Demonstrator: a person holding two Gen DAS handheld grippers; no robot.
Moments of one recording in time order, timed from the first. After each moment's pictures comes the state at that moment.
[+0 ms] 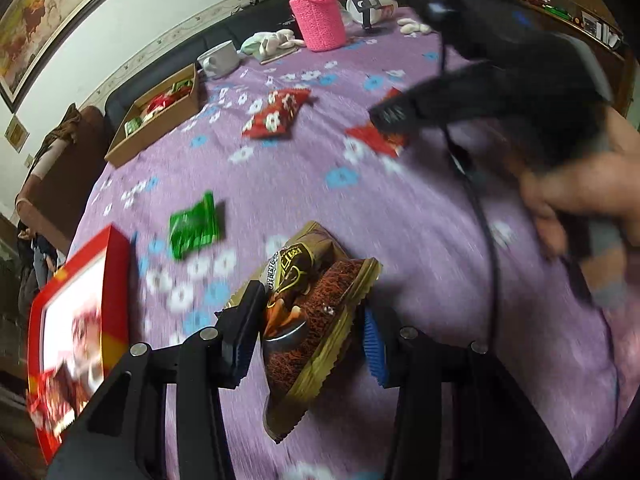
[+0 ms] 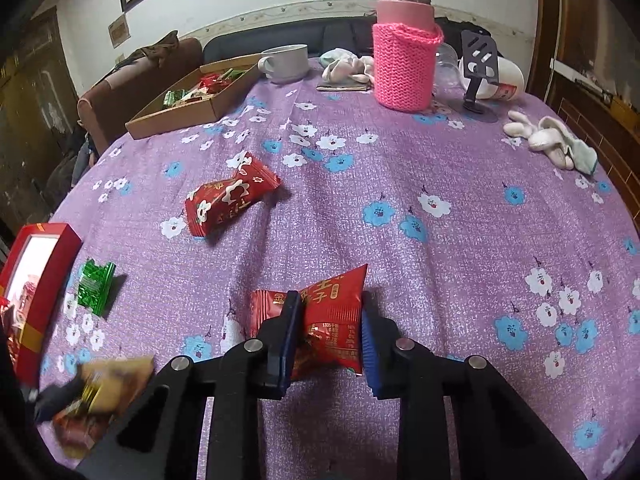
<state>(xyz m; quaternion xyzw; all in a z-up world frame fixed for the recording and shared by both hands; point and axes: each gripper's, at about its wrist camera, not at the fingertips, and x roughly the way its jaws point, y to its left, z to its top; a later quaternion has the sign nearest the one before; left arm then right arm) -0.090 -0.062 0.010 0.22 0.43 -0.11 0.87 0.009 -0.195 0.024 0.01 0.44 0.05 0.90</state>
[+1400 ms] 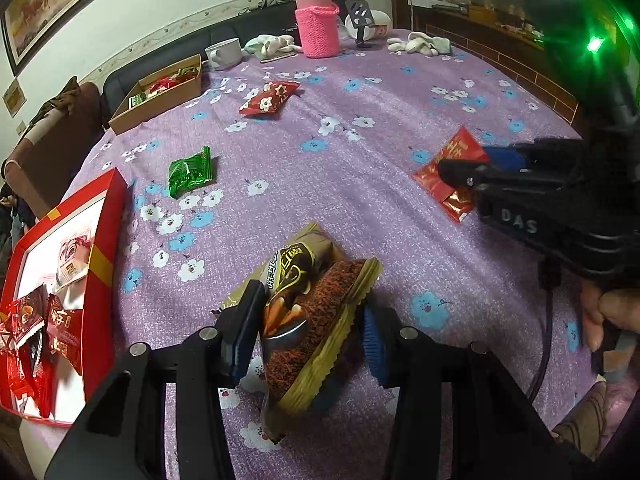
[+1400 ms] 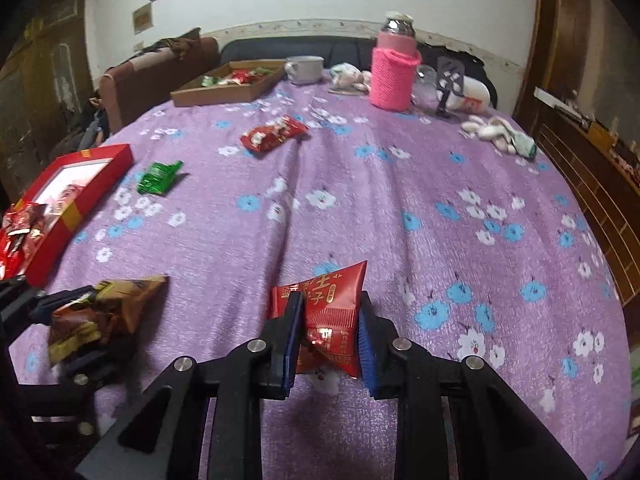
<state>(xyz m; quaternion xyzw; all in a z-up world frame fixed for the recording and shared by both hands) -0.145 -0.035 0.013 0.15 0.42 -0.15 0.88 -0.131 -0.194 0.035 -0.03 0.41 0.03 0.91</state>
